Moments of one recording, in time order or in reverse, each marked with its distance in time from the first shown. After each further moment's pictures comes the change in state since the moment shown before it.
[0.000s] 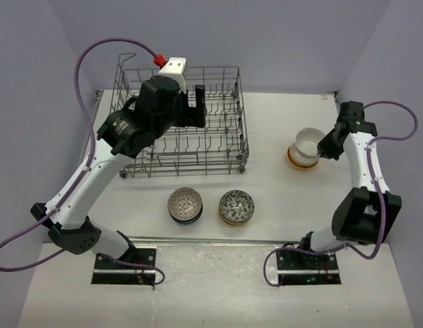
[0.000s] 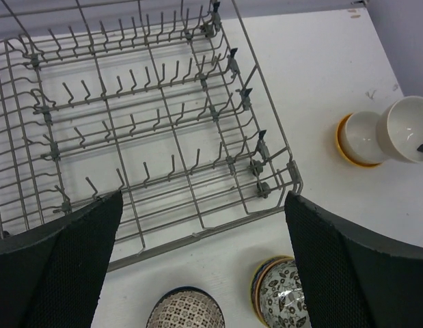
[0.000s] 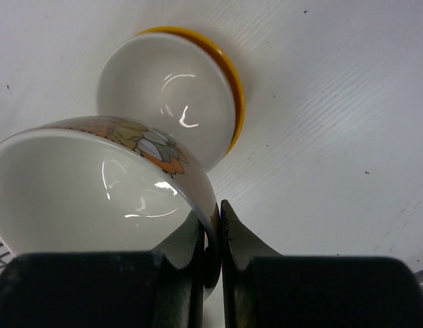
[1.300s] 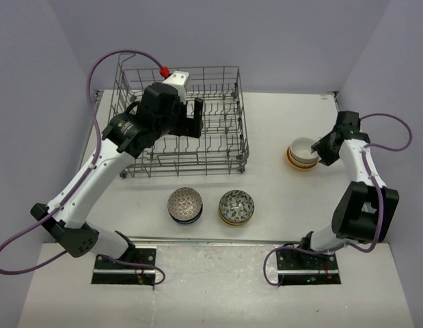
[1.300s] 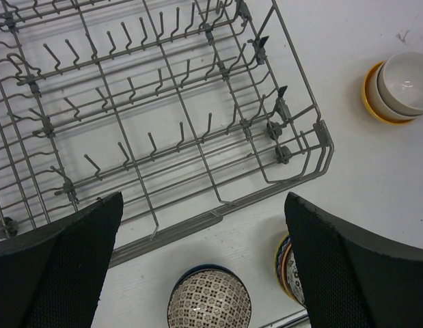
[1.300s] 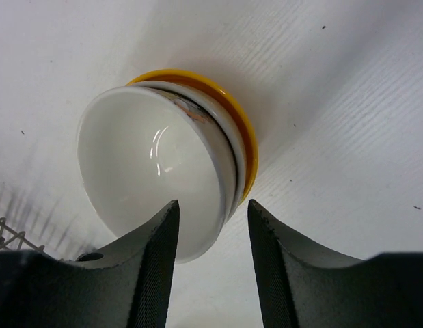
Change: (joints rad) left arm 0.087 -0.053 -0.205 0.027 0.153 0.069; right arm -0.041 0.055 -0.156 0.257 -0.011 0.109
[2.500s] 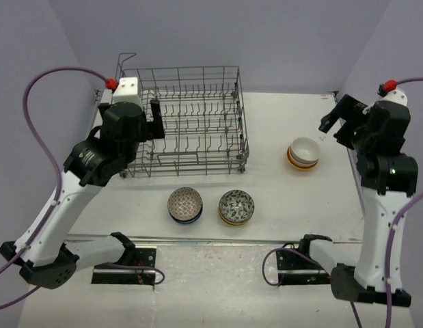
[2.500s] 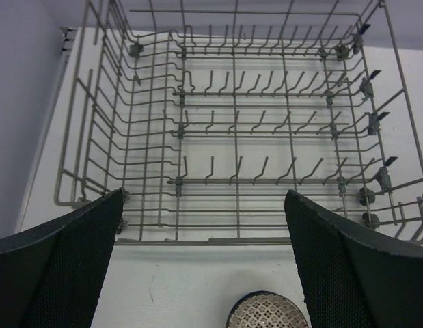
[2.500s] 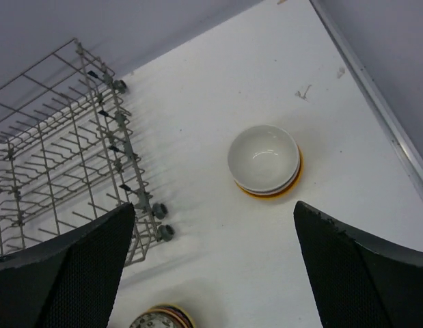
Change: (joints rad) left arm 0.029 -0.209 -0.111 0.009 -0.393 -0.008; right arm 0.118 -0.401 0.434 -0.278 0.010 -0.286
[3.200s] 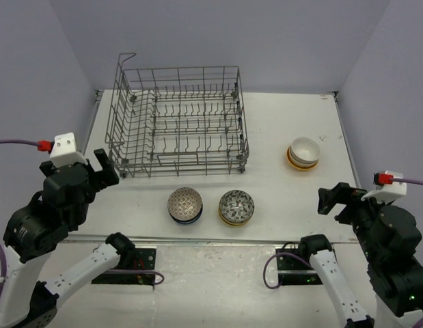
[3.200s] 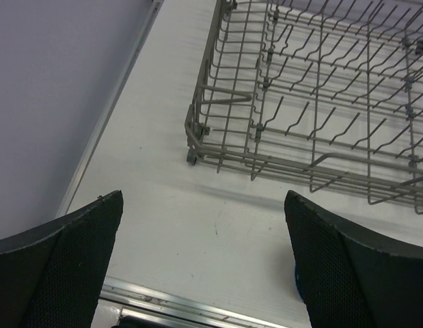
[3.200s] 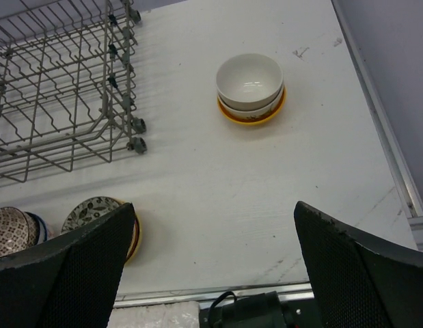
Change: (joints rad) left arm 0.000 -0.535 -0.237 -0.335 -0.172 -0.148; right arm 0.289 -0.702 -0.314 -0.256 0.125 -0.148
